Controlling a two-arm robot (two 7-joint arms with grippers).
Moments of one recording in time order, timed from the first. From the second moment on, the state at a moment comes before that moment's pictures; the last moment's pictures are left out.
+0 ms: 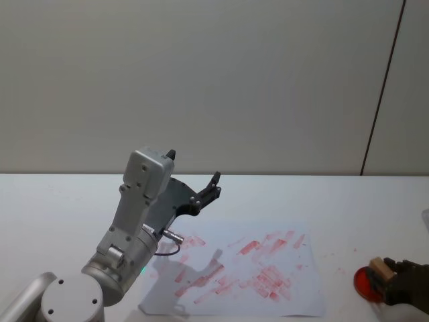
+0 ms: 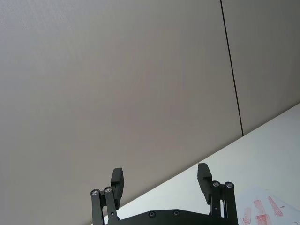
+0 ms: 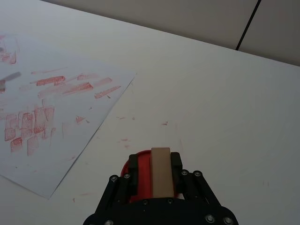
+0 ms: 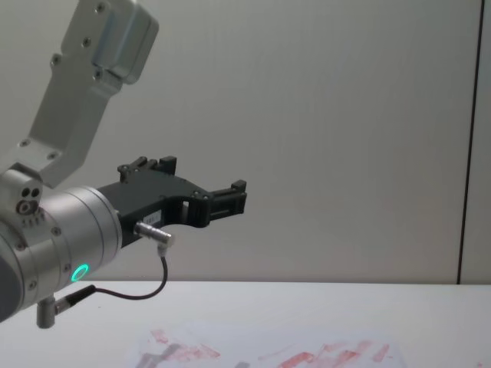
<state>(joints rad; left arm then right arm) -0.24 0.38 0.45 -1.63 -0.20 0.01 -0.01 -0.06 0.49 -0.16 -1.74 0.32 0.48 0.22</state>
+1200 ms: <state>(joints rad) -0.24 0.38 0.45 -1.63 -0.20 0.01 -0.01 -0.07 0.49 -0.16 -1.74 0.32 0.48 0.22</state>
